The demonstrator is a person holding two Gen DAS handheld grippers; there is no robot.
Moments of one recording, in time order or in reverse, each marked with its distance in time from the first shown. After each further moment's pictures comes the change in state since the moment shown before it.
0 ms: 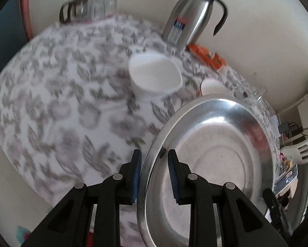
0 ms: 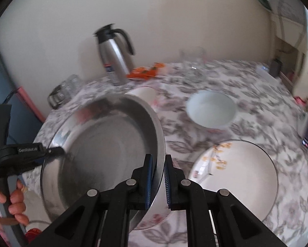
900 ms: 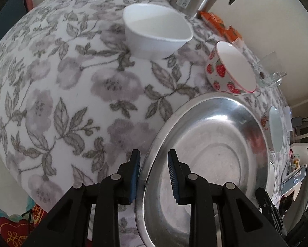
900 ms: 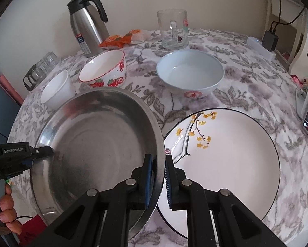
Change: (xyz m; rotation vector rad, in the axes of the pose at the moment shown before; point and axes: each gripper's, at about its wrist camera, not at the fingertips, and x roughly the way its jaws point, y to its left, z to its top) left arm 0.069 -0.010 -0.029 -0.049 0.125 0.028; right arm 0.058 -0.037 -0.023 -0.012 0.166 -0.099
